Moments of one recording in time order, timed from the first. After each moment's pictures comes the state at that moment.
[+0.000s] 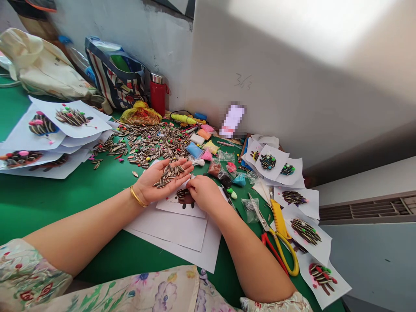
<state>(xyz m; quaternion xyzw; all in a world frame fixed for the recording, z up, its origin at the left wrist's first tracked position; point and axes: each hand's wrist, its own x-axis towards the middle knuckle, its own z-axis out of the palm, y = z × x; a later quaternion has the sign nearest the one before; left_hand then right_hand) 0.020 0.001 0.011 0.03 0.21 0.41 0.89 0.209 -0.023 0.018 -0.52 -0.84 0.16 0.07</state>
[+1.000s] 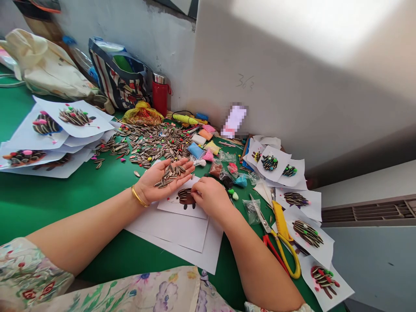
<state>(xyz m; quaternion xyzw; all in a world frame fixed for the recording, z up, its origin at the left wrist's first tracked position) 0.019 0.000 0.013 0.03 0.21 0.41 0.89 0.224 -0.039 0.023 -0.50 -0.85 0.14 0.13</state>
